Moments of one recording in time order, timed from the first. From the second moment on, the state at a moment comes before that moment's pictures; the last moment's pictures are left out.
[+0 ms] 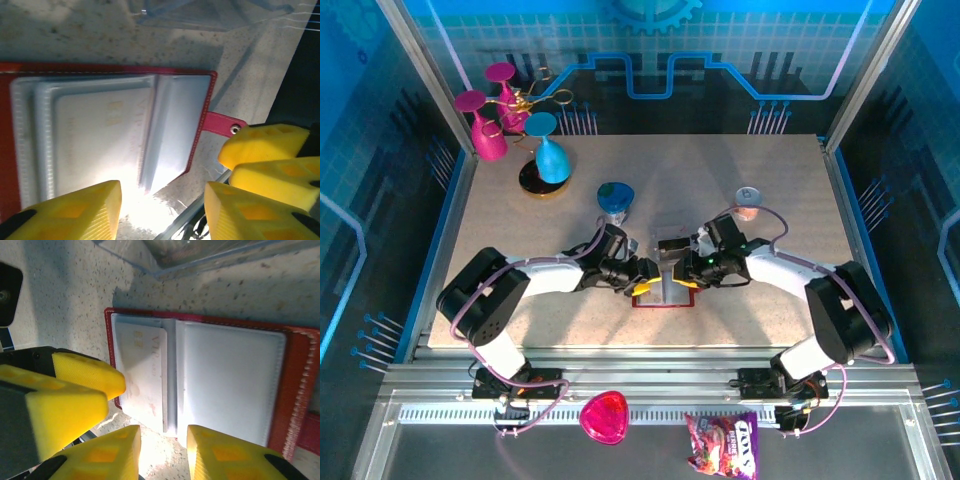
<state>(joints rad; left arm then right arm) -0.61 1.67 0.74 0.09 0.57 -1.14 0.46 1.52 0.77 -0.34 -0.58 0.68</state>
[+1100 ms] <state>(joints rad) -0.59 1.67 0.69 0.09 0.55 -1.13 0.57 1.69 0.81 -0.23 -0.58 0.74</state>
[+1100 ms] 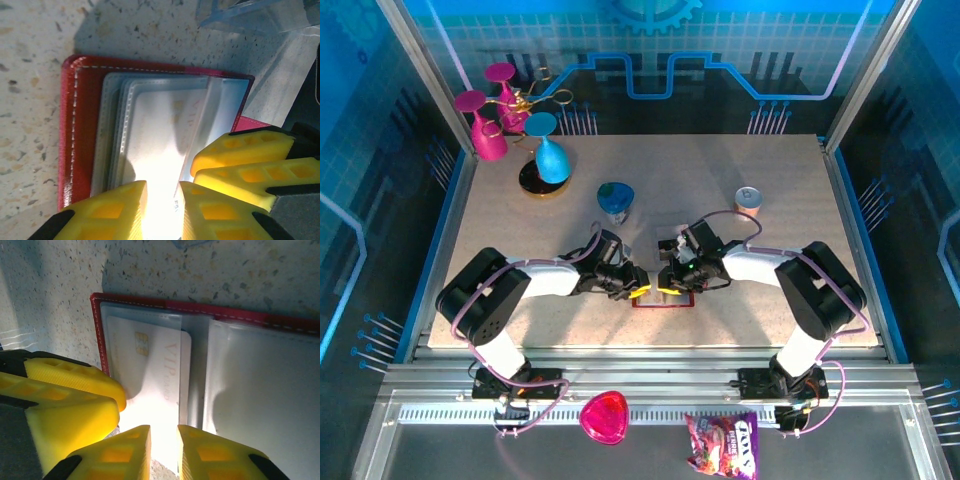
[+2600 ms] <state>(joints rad) -0.58 1.67 0.68 0.09 0.55 -1.13 0.57 1.69 0.86 -0.33 -0.53 0.72</state>
